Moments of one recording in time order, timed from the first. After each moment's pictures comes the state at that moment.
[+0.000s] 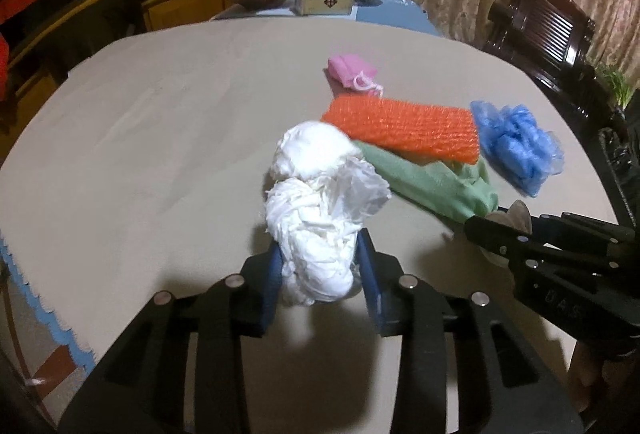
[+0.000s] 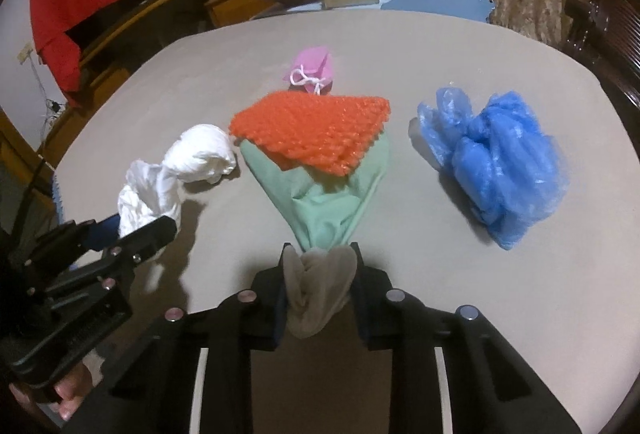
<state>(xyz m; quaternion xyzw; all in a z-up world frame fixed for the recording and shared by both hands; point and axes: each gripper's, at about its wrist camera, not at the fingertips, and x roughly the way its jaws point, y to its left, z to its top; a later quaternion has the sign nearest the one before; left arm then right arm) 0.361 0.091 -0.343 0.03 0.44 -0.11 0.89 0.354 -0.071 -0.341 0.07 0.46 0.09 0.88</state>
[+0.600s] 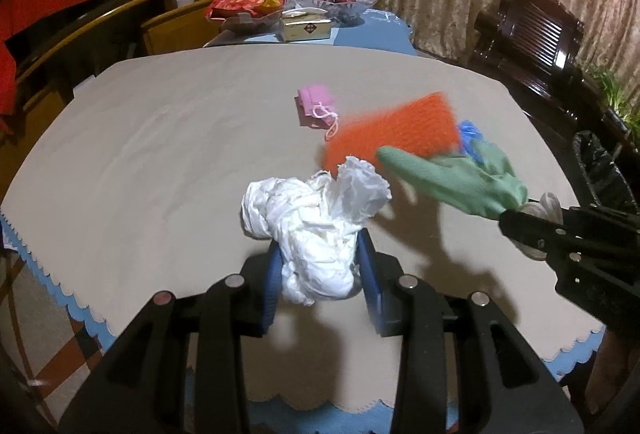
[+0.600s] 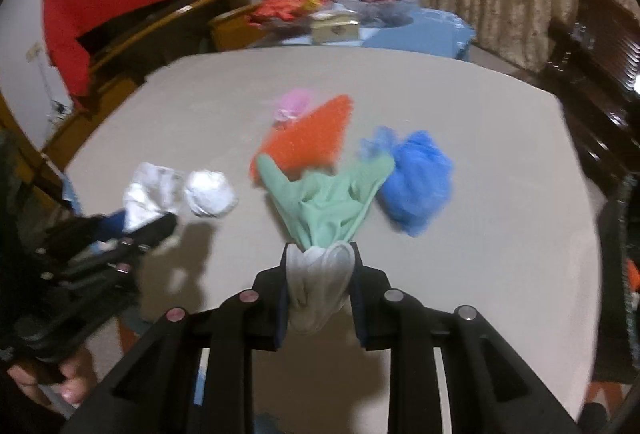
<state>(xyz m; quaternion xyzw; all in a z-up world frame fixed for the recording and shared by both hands) 0.321 0.058 -0.296 0.04 0.42 -0.11 0.90 0.307 -0.114 -0.281 0.06 0.44 0.07 0.89</state>
